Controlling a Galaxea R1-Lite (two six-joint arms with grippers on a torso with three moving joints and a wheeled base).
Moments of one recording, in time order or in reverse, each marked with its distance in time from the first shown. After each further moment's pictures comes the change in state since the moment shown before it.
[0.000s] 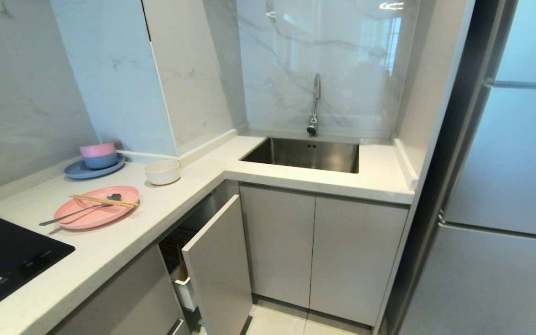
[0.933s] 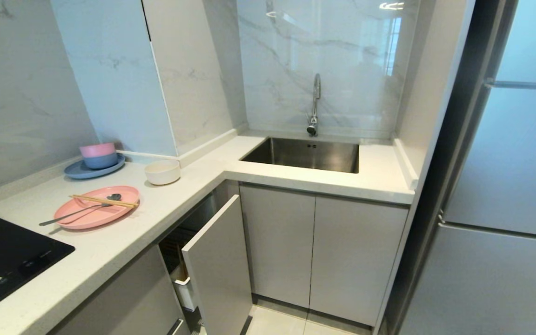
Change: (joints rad) left arm 0.000 0.014 -0.199 0.070 0.004 0.005; right arm -0.001 0.000 0.000 -0.001 0.000 -0.001
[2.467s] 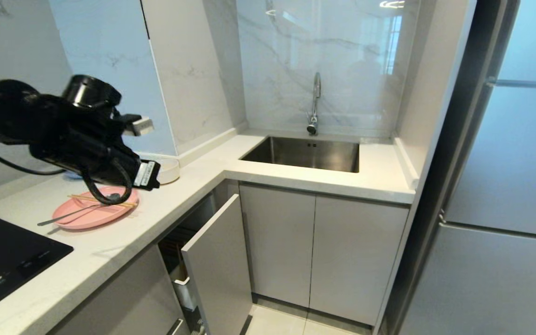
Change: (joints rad) left arm -0.121 1.805 -1.397 0.576 0.003 0.129; right arm 0.000 0.000 0.000 0.000 0.000 0.000
